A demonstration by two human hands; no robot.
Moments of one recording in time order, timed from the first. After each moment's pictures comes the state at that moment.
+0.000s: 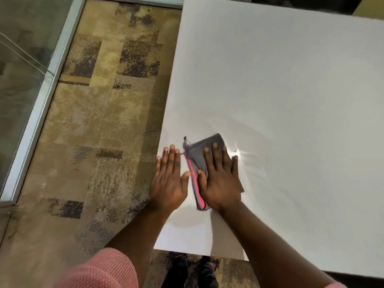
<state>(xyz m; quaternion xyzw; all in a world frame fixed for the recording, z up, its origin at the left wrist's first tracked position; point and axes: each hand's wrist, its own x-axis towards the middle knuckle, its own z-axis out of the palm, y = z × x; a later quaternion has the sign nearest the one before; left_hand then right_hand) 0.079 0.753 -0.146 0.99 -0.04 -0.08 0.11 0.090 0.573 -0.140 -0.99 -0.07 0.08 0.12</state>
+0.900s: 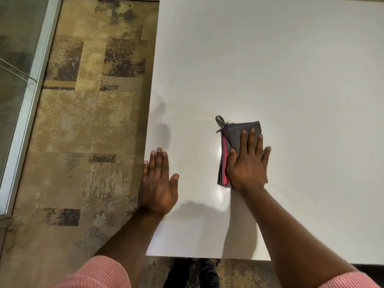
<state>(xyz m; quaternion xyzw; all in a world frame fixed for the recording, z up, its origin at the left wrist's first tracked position) 0.081 0.750 -0.140 0.99 -0.03 -0.07 0.12 0.127 0.487 -0.132 -0.98 0.14 0.10 0.13</state>
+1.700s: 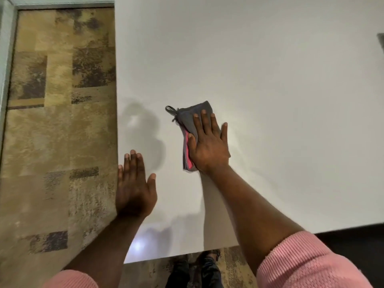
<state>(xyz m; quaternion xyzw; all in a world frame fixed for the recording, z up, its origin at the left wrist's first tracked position) 0.078 0.753 -0.150 0.99 -0.07 -0.02 0.11 0.151 0.516 -0.132 -0.99 0.06 0.05 0.15</state>
